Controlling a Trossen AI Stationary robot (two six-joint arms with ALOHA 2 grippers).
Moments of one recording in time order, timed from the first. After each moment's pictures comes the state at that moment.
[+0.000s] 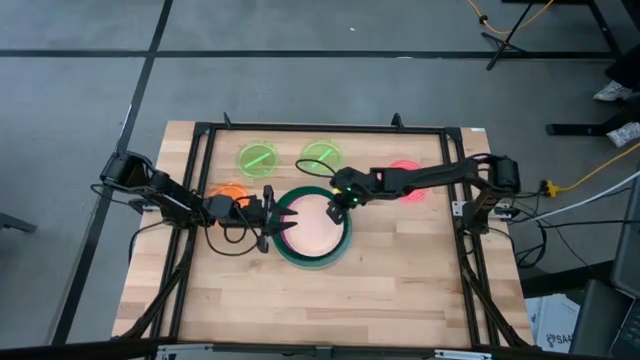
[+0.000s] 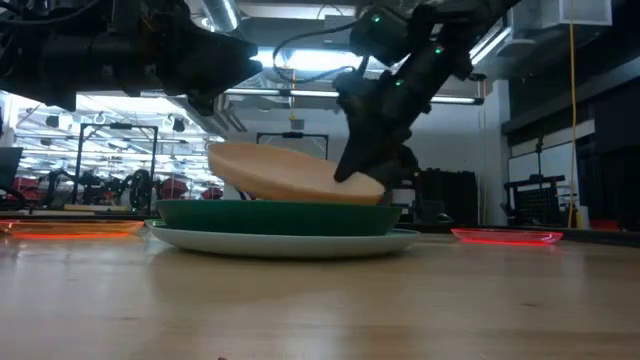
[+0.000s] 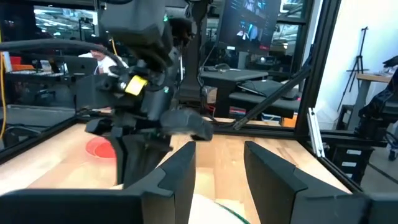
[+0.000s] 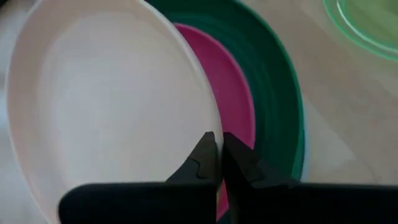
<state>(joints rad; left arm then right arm) -0.18 1.44 0.24 1.30 -0.22 -0.08 -0.09 1.75 1.10 -0.23 -0.04 0.53</state>
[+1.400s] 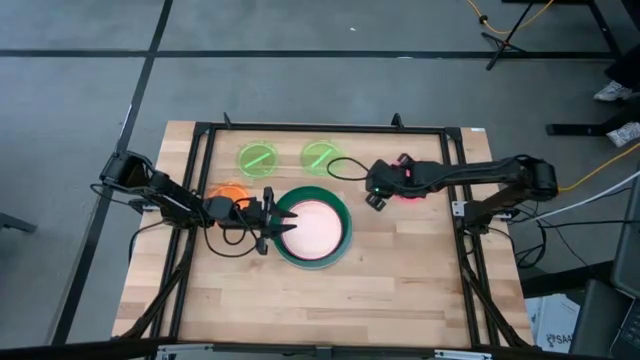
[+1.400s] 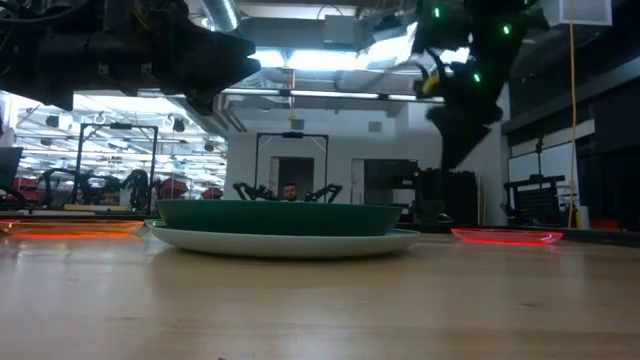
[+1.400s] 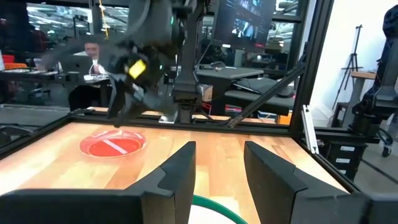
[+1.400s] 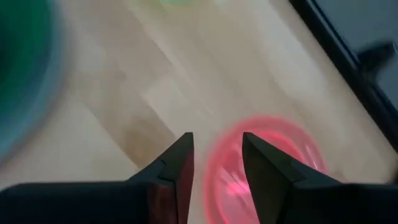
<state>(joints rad) -0.20 1.44 0.24 1.29 -0.22 -0.08 -0.11 1.45 0.99 -0.81 0.48 0.46</state>
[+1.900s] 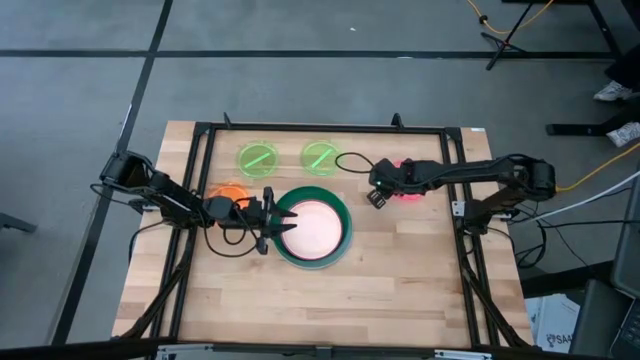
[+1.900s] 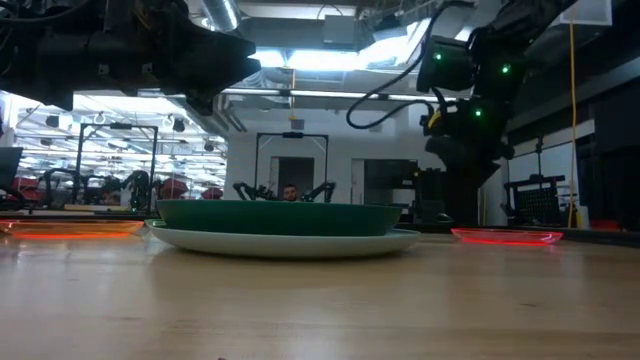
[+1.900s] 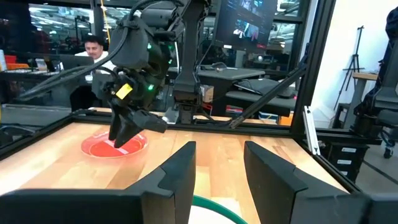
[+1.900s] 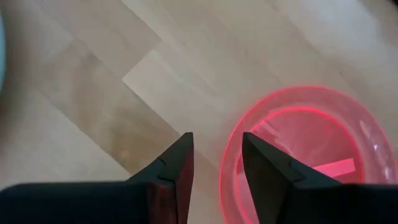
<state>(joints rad) -0.20 1.44 0.24 1.29 -0.22 -0.08 -0.22 1.46 0.83 -0.61 0.33 0.52</state>
